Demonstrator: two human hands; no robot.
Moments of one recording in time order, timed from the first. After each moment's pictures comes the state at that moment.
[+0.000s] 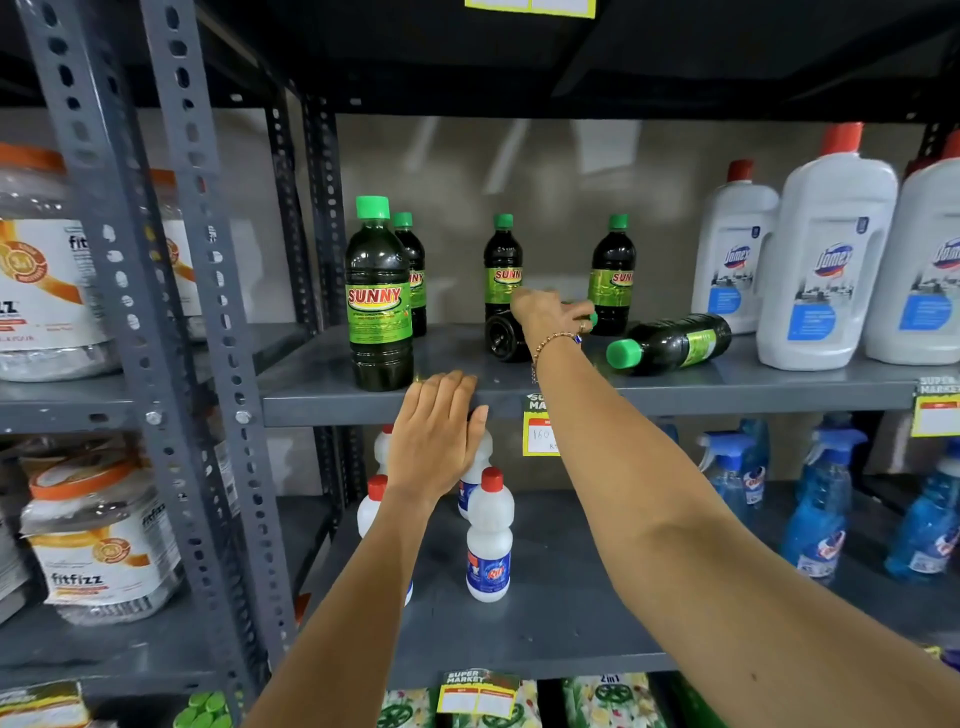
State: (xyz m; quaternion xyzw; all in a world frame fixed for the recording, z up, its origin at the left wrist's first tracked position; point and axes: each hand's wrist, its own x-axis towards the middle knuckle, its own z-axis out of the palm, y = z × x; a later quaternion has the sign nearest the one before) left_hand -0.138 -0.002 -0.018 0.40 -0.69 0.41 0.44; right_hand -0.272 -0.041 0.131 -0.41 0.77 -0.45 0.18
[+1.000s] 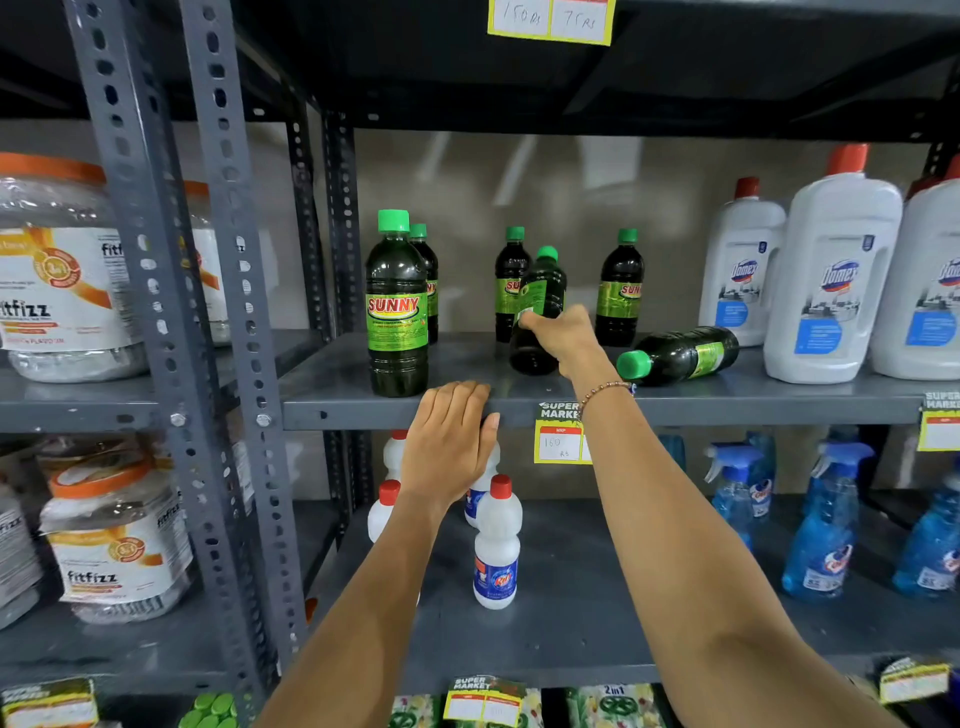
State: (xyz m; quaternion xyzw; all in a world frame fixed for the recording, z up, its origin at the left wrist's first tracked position) left_hand -0.136 -0.002 -0.019 0.39 -0.70 0.38 0.45; right_hand -0.296 -0.042 0.107 -0.47 0.60 -0.59 0.26
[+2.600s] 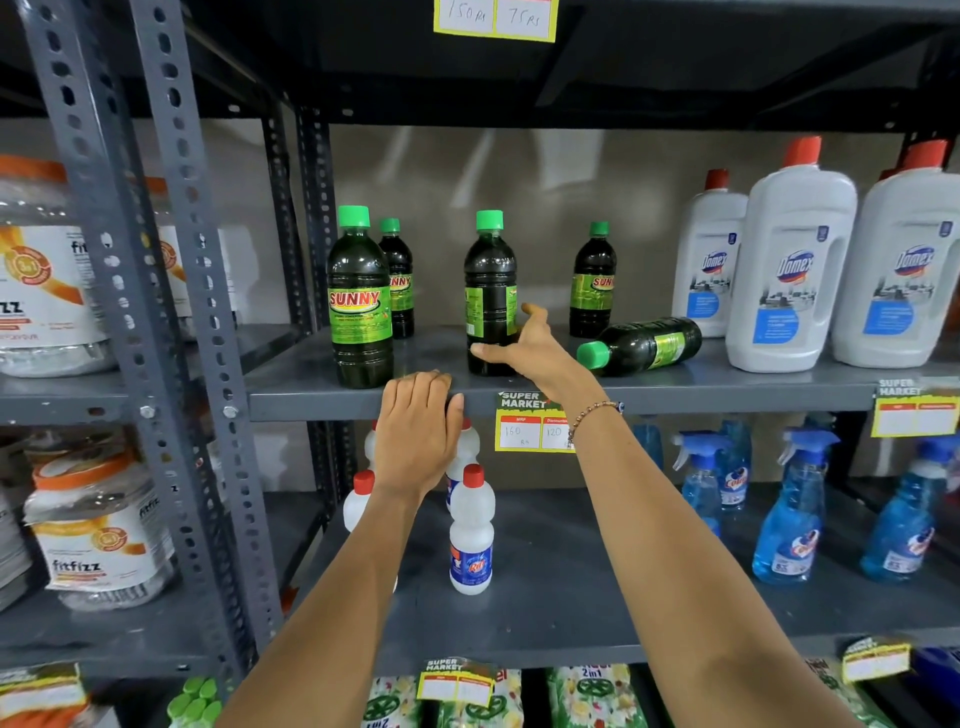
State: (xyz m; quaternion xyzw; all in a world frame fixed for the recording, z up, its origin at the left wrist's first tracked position) left_hand -0.149 0.013 -0.013 0.47 -0.70 0.31 0.45; right_hand -0.313 0.004 0.086 -0.62 0.51 -0.49 0.34
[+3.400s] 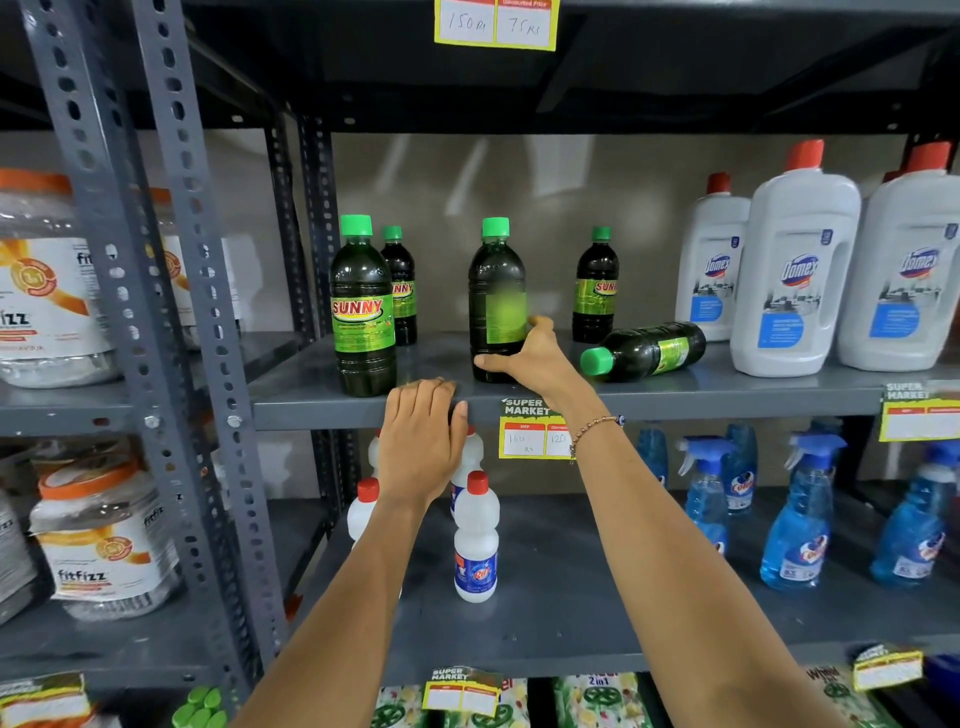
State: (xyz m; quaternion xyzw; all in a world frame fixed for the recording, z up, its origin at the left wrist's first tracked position) left_hand -0.149 0.013 -0.012 0.47 -0.70 0.28 0.46; right_hand -0.311 -0.010 0.077 -0.61 0.55 -0.51 0.25
